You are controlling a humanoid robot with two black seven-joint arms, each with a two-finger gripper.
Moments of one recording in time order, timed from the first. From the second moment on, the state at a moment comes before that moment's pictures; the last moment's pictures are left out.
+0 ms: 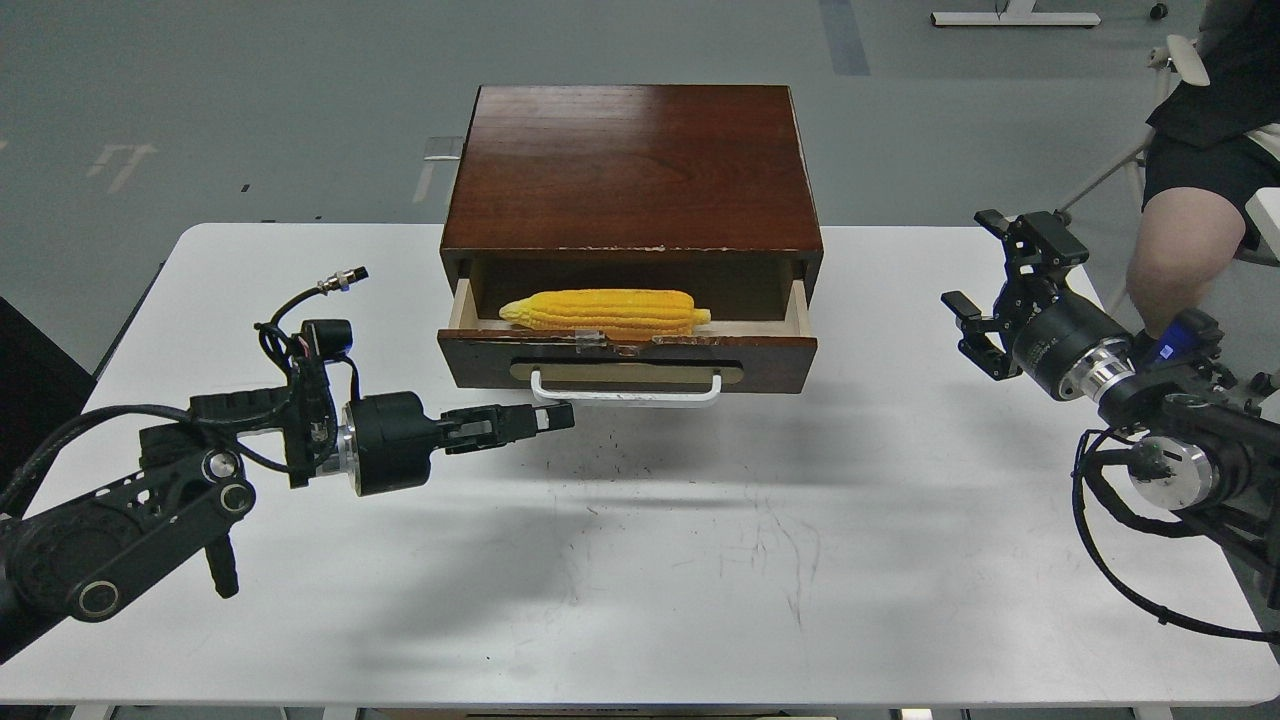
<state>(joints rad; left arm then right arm) -0.49 0.55 -0.74 -1.29 1.49 -0.49 -0.49 0.76 -0.67 0.19 1.02 -0.04 0.13 0.49</state>
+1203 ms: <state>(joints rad) -0.60 0.45 -0.73 -1.09 1.48 -0.49 -0.49 0.75 -0.70 0.19 1.01 -0.04 0.12 0.49</state>
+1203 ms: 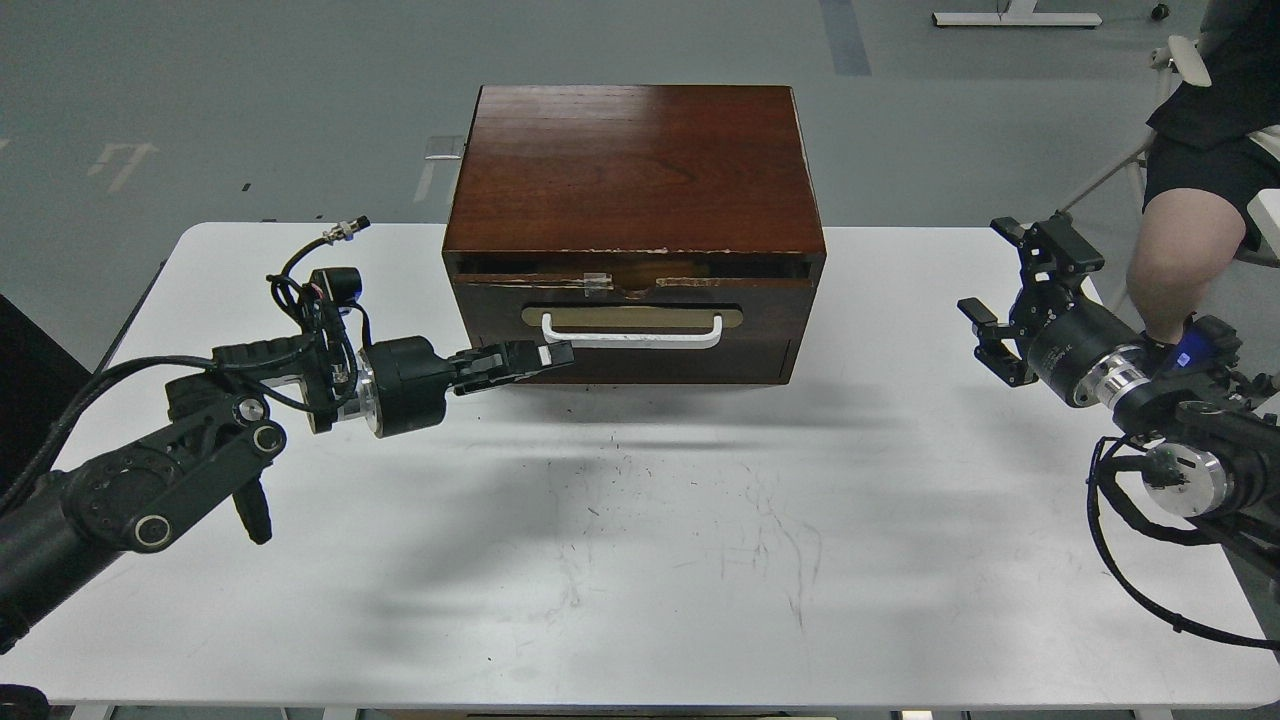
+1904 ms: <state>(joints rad) -0.66 0.42 -0.72 -1.02 1.43 -0.49 -0.49 0.74 -0.74 0.19 1.01 -0.04 0.12 0.49</state>
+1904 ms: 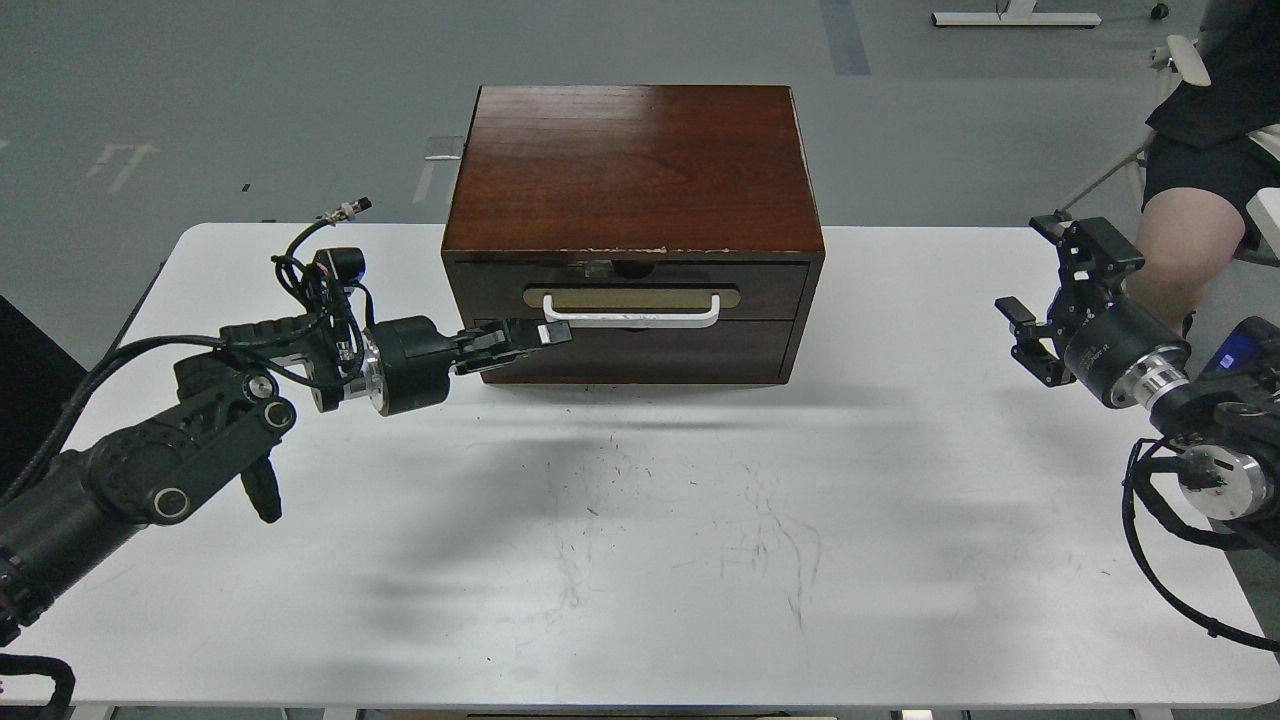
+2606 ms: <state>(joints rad) -0.57 0.72 -0.71 -1.26 0.64 -0.49 -0.49 0.73 -0.66 0.28 1.01 -0.04 0.12 0.49</state>
